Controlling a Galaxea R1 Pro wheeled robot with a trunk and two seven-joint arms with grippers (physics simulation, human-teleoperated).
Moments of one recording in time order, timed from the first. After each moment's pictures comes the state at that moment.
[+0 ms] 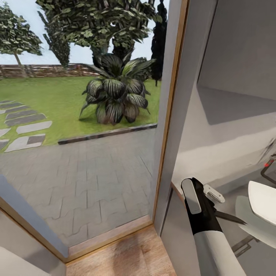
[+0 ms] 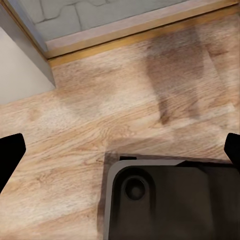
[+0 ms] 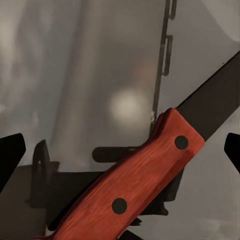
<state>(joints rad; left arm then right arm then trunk) 0.34 0.06 -0.07 -0.65 0.13 -0.57 0.05 -0.66 0.17 -0.11 -1.20 -0.68 0.54 -1.35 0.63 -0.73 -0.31</state>
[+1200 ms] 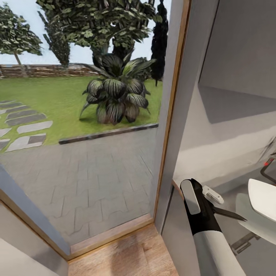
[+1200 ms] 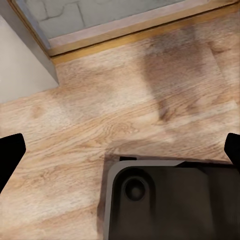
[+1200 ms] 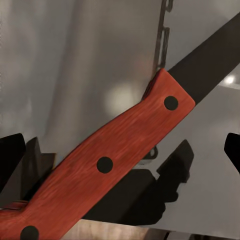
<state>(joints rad) 0.34 0.06 -0.07 -0.65 0.13 -0.57 0.05 -0.66 0.17 -0.11 -1.17 -0.69 0.54 -1.35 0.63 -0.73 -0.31</state>
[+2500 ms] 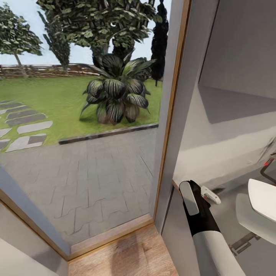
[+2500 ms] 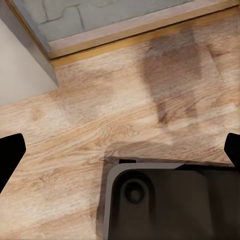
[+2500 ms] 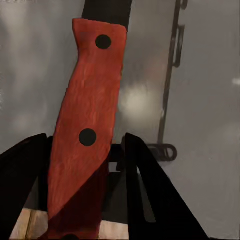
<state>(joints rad) 0.34 0.06 -0.07 -0.65 0.13 -0.58 0.05 -0.66 0.17 -0.10 -1.14 -0.68 0.48 -1.28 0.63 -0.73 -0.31</state>
